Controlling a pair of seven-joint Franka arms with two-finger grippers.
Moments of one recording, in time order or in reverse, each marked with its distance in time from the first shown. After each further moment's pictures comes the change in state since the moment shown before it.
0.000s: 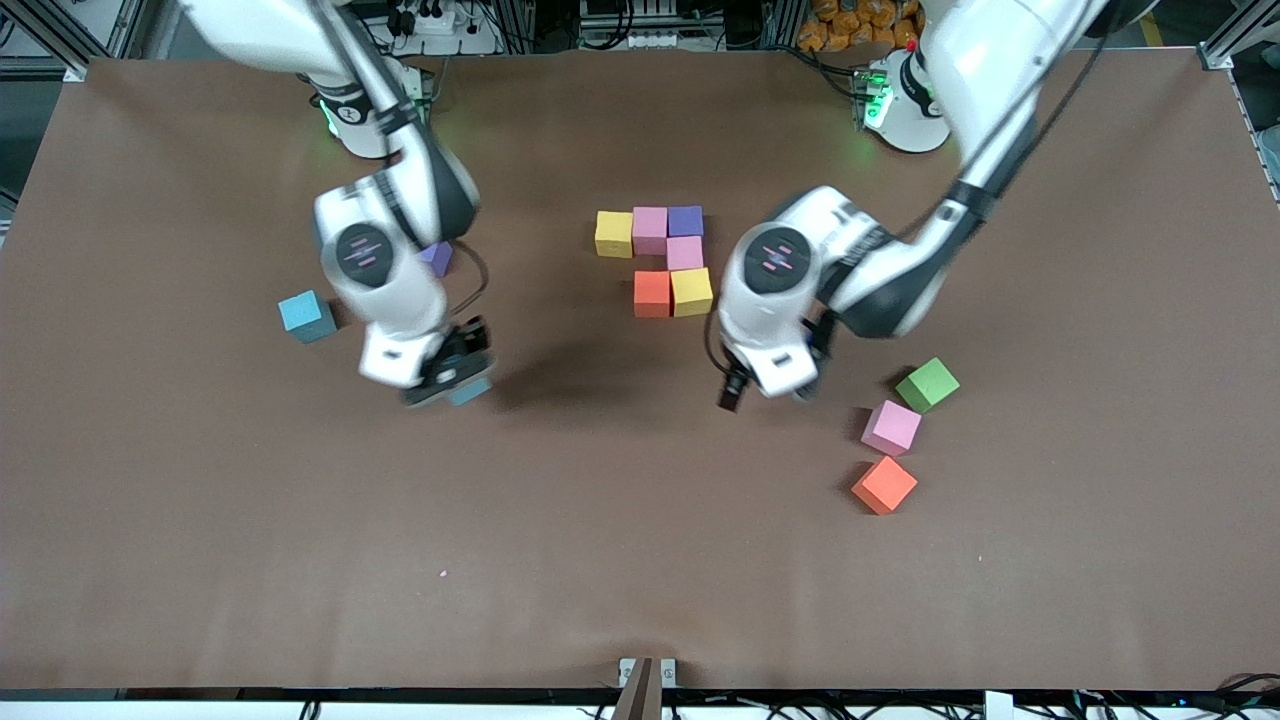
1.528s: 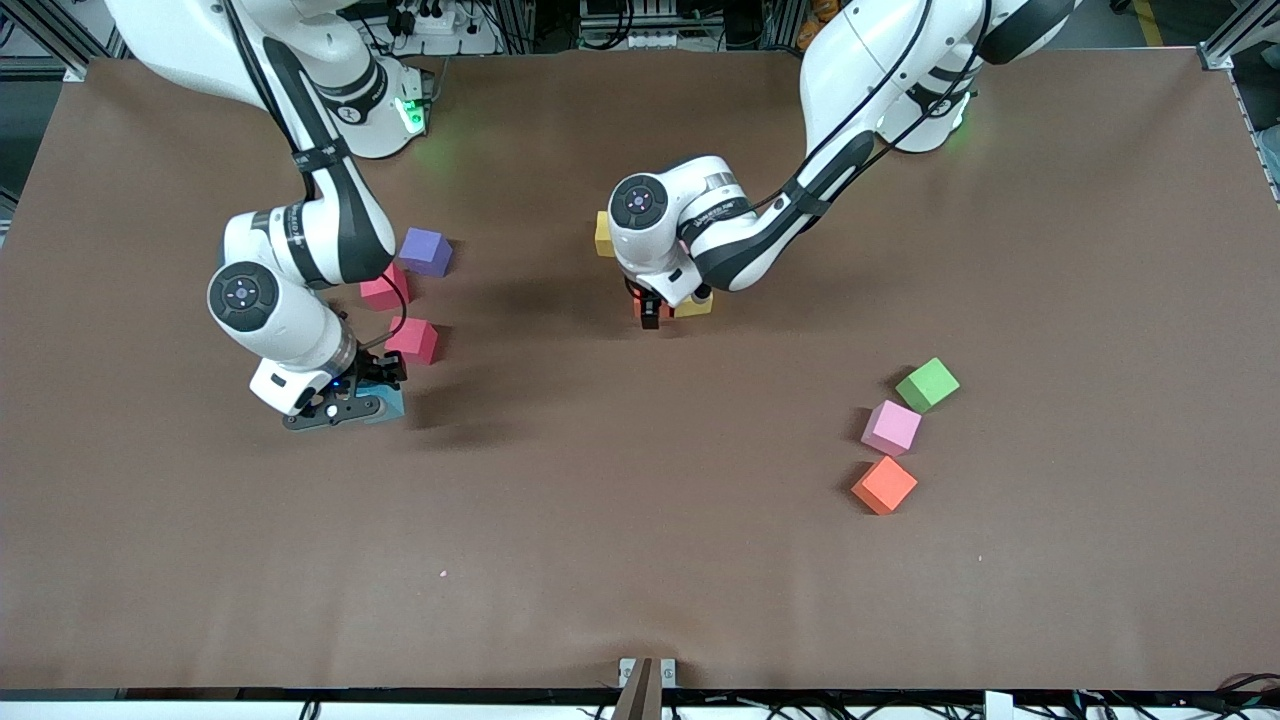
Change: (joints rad) left arm -0.343 0.127 0.024 -0.134 0.000 0.166 -0.763; right arm -0.194 0.000 -0.107 -0.017 0.123 -0.032 0.045
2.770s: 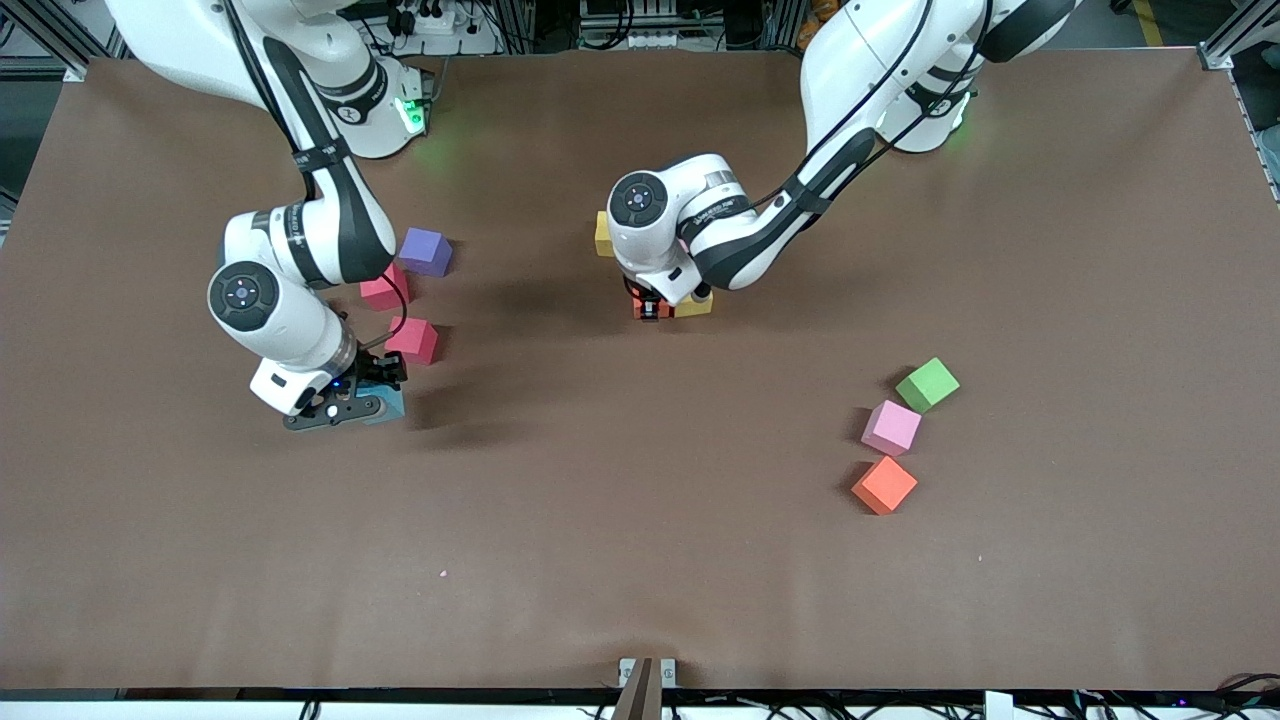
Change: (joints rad) left arm -0.001 -0.004 0.000 0.001 0.000 -0.001 -0.015; right arm 0.000 0.000 0.001 0.001 0.000 0.002 0.000
